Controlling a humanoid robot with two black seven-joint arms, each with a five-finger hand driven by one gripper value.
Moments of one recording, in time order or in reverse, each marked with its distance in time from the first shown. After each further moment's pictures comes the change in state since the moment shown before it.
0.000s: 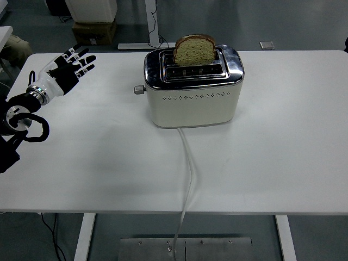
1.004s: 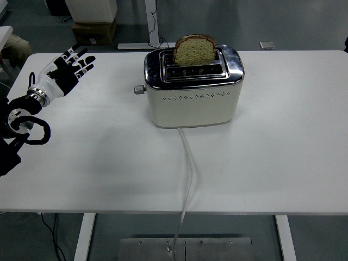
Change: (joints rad) left arm 0.014 -0.006 0.000 0.000 -0.001 0.000 -0.041; right arm 0.000 0.000 0.000 0.000 0.000 0.000 0.000
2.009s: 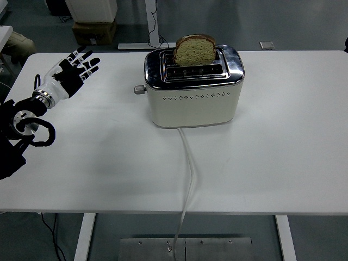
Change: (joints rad) left arm 0.006 -0.021 0.000 -0.001 -0.001 0.000 -0.002; right arm 0.000 0.000 0.000 0.000 0.000 0.000 0.000
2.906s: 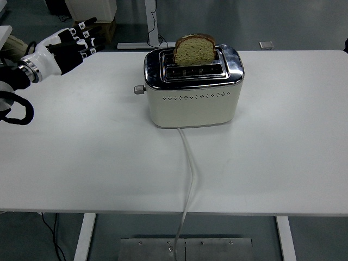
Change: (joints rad) left arm -0.092 0.314 0.036 -0.566 0.018 0.198 0.181; right arm 0.000 0.000 0.000 0.000 0.000 0.000 0.000
